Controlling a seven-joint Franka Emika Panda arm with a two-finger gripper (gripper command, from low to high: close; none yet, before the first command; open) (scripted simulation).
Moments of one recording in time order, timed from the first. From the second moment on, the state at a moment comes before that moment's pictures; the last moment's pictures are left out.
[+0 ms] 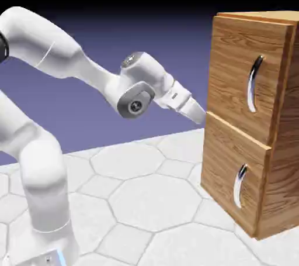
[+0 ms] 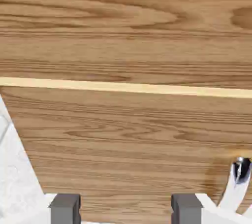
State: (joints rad) arm 0.05 -0.59 -0.05 -2.79 -0.12 3.03 0.70
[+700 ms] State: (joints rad) arm 0.36 -0.73 -0.40 -2.63 -1.03 3.01 0.35
